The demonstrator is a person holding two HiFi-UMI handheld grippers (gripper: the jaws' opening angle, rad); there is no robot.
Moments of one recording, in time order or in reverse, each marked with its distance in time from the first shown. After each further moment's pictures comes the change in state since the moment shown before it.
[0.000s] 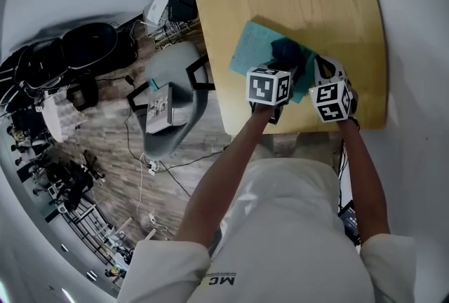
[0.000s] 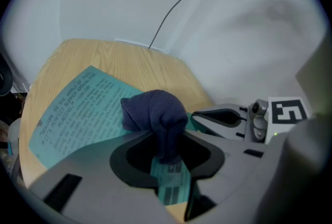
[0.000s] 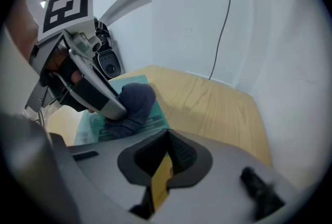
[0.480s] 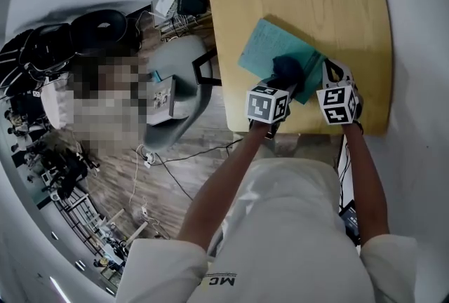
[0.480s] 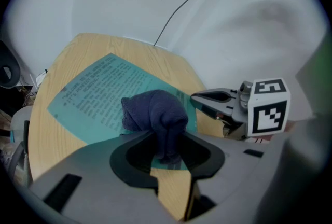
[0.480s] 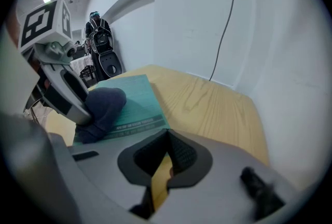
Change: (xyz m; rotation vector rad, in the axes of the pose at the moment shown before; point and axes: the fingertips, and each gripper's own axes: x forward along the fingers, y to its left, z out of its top) left arm -0.029 0.012 -0.052 -0.025 0.001 0.008; right arm 0.003 0.005 -0.001 -0.027 -0.004 -0.012
